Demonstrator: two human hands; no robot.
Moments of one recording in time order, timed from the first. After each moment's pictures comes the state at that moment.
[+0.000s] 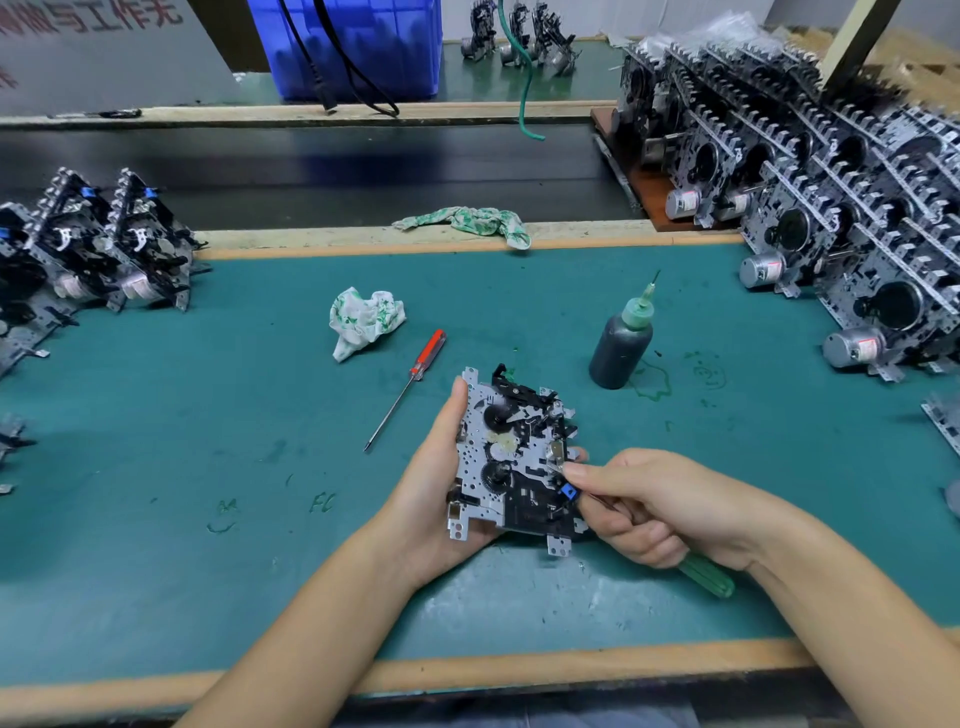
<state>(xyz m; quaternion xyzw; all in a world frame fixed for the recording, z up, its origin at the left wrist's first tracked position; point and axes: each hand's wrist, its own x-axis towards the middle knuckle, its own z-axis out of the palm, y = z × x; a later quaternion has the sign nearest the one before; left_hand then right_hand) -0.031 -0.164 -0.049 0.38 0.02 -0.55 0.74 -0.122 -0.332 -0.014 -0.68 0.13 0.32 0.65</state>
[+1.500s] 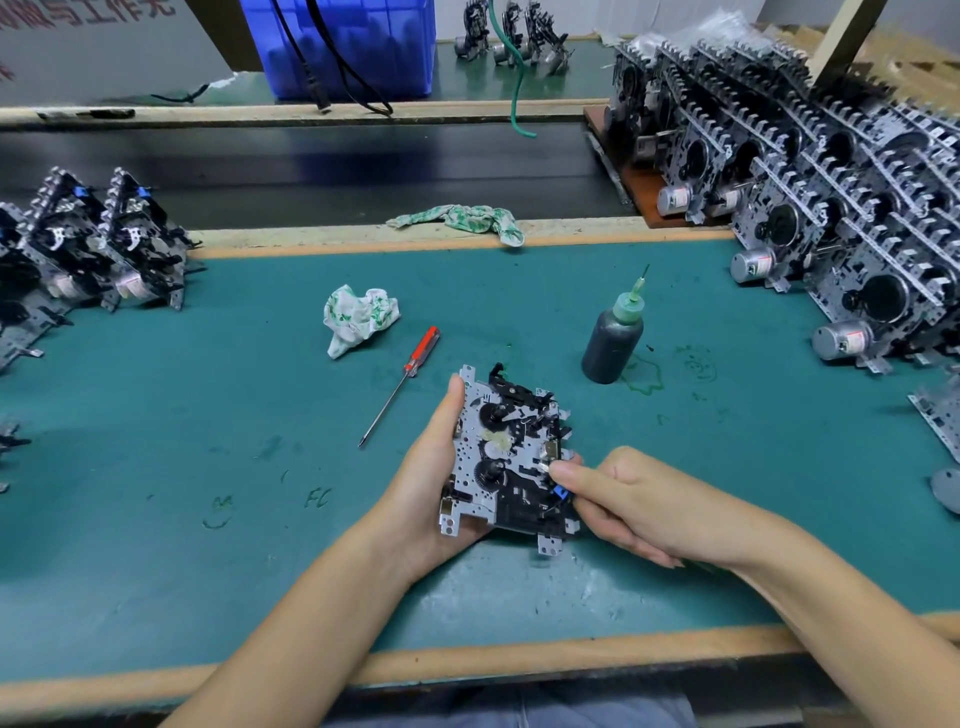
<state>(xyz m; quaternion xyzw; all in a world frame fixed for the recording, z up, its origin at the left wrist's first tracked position) -0.033 -0.164 -0.046 0.43 0.03 -0.53 0.73 -0.131 -0.323 -0.016 -0.82 0.11 0.21 0.53</state>
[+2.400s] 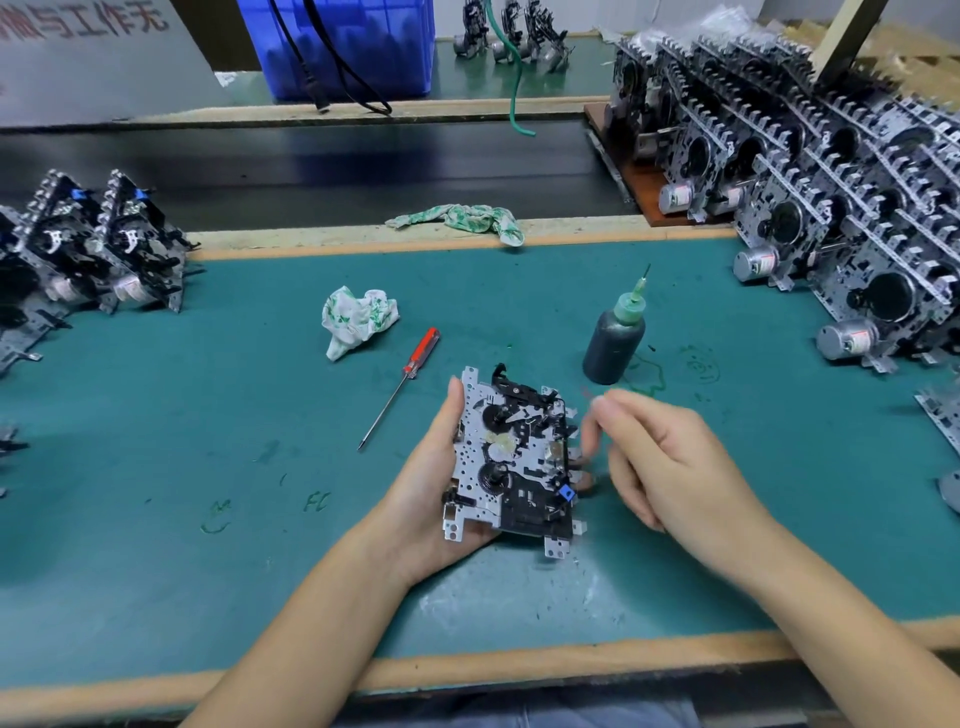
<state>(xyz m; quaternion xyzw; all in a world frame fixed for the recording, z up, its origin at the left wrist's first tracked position) -0.031 -0.166 -0.053 0.37 0.02 -0.56 0.74 -0.133 -0.319 -0.010 -0.82 0.11 -0.07 0.55</state>
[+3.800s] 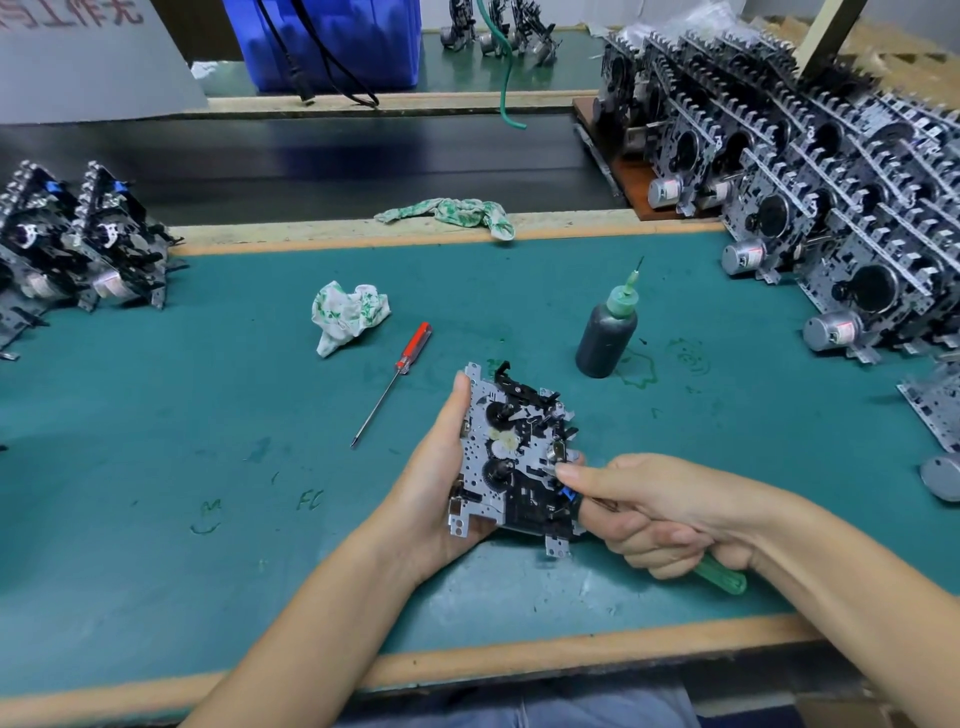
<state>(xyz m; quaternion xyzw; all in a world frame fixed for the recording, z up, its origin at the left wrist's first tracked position) -0.036 -0.169 -0.048 0.44 0.02 -0.54 0.72 -0.127 -0.331 -0.013 -0.60 0.16 0.38 0.68</state>
